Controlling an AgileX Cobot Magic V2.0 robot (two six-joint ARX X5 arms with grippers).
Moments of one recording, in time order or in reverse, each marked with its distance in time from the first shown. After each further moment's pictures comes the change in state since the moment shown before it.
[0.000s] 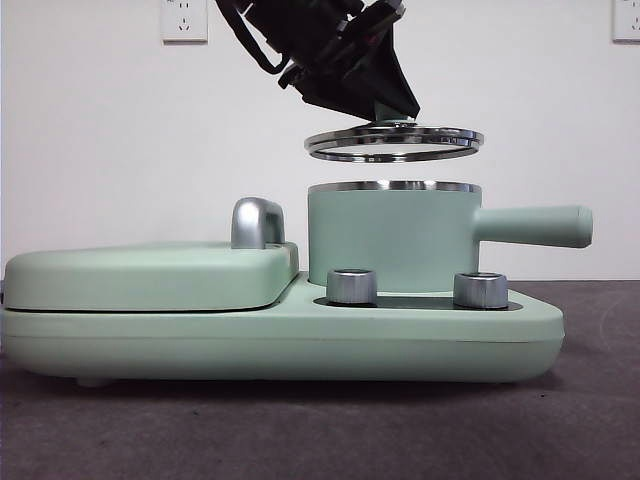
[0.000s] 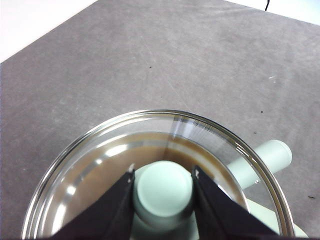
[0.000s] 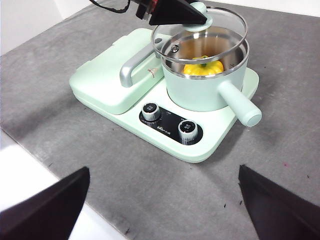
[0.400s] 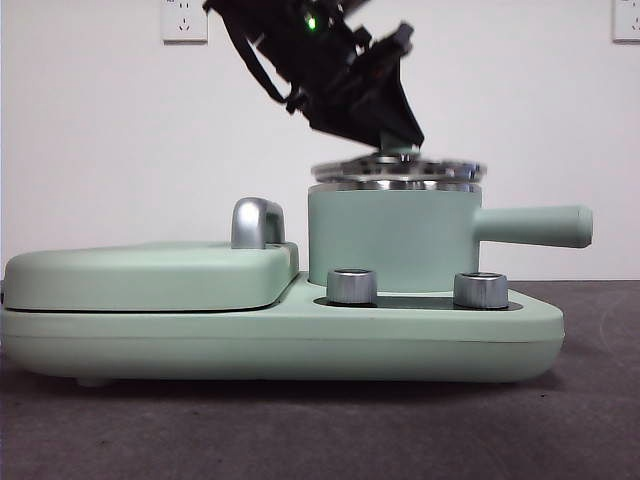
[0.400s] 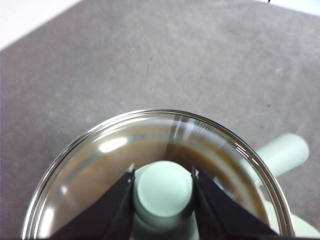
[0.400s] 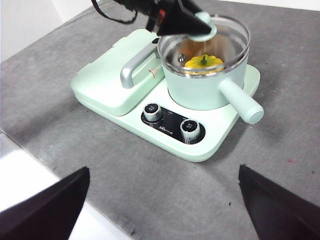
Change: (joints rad) left arm 0.001 0.062 0.000 0.026 -0.008 0.001; right arm 0.000 0.000 0.000 0.000 -0.001 0.040
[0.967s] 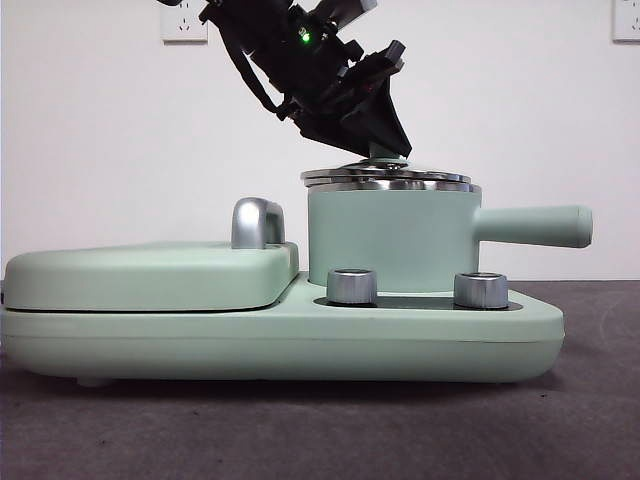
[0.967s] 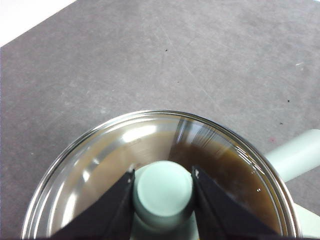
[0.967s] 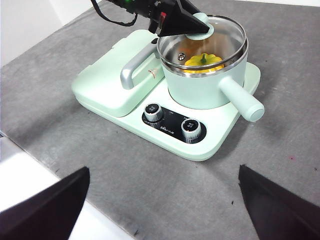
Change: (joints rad) left arm 0.018 0.010 0.000 0.005 -0.023 0.000; right arm 0.000 0.000 0.000 0.000 0.000 0.020
